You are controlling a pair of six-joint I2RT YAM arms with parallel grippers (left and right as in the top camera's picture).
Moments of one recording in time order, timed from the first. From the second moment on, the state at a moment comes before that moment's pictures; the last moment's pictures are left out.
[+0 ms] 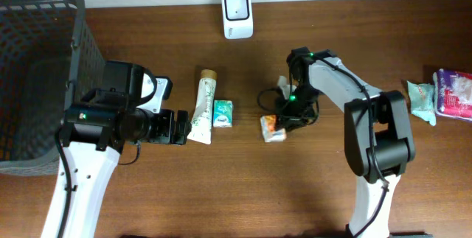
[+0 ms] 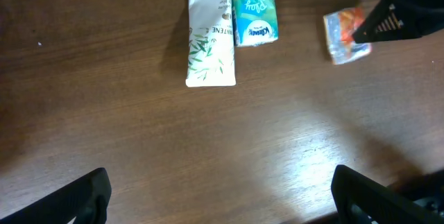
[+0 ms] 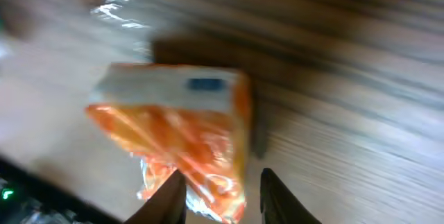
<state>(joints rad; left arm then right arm) -0.16 1.30 1.34 -1.24 0.21 -0.04 0.22 2.14 1.51 -1.15 -0.39 0.08</state>
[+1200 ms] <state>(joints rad) -0.16 1.30 1.34 -1.24 0.21 -0.04 0.26 1.99 1.43 -0.94 -0.70 0.07</state>
